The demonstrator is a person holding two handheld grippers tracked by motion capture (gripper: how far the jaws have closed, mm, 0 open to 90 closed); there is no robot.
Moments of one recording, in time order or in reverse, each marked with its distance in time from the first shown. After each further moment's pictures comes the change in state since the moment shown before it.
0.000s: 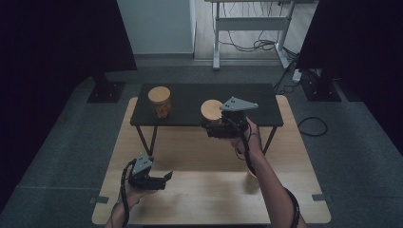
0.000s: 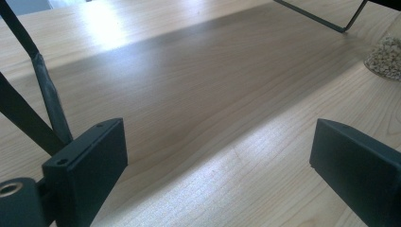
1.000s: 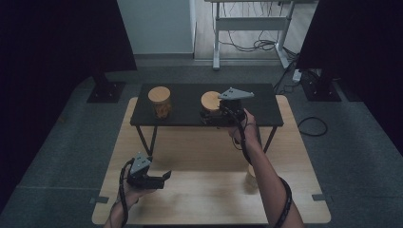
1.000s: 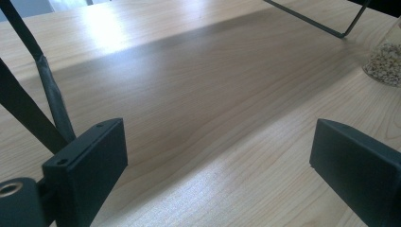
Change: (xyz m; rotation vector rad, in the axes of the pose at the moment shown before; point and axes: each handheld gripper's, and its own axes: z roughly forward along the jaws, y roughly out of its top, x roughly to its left) left arm 0.004 -0.001 -0.002 -0.011 -0.002 -0.011; right arm -0.017 0.012 0.026 0.021 -0.037 0.033
